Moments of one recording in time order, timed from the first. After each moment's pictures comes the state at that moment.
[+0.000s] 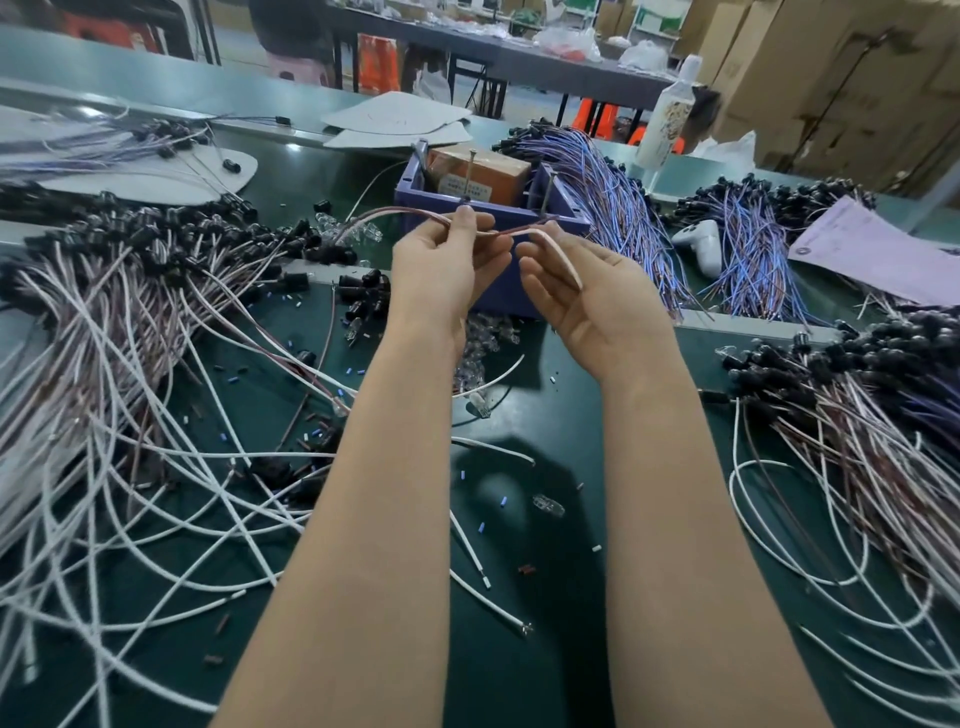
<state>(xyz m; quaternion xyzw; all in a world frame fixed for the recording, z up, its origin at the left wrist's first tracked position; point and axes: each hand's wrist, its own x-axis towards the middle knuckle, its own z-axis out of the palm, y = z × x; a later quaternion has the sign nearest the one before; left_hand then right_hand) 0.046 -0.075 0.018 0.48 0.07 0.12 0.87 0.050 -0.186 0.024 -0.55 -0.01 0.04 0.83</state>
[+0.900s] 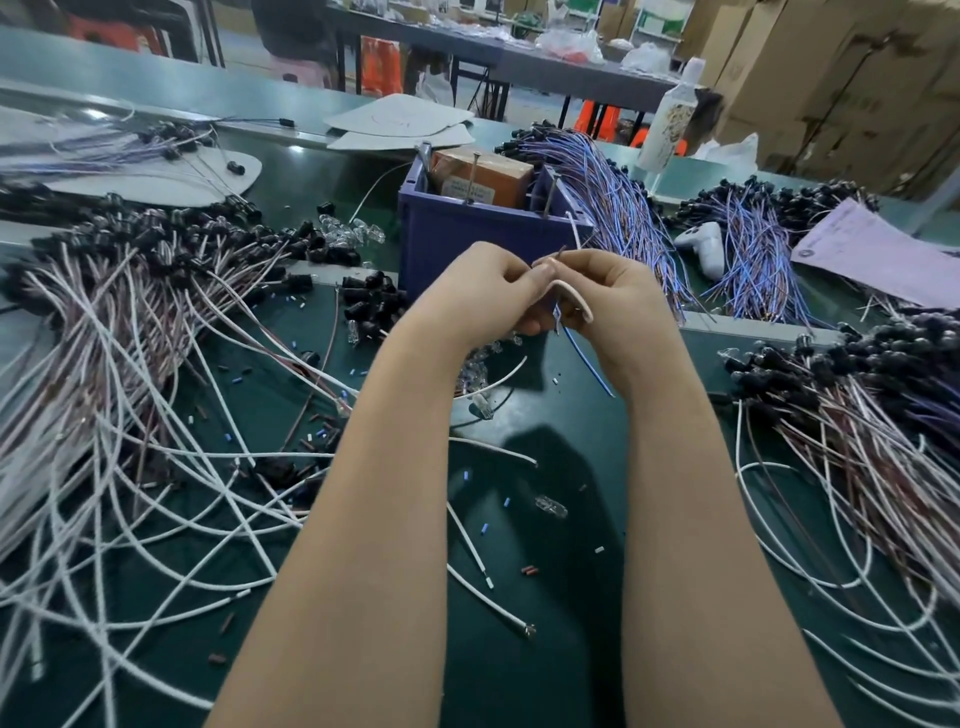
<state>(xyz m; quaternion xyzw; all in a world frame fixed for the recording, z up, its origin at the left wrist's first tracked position) 0.039 -0.073 0.021 0.84 -0.08 0.01 0.54 0.058 -0.206 0.006 -0.75 -0.09 -0.06 0.66</state>
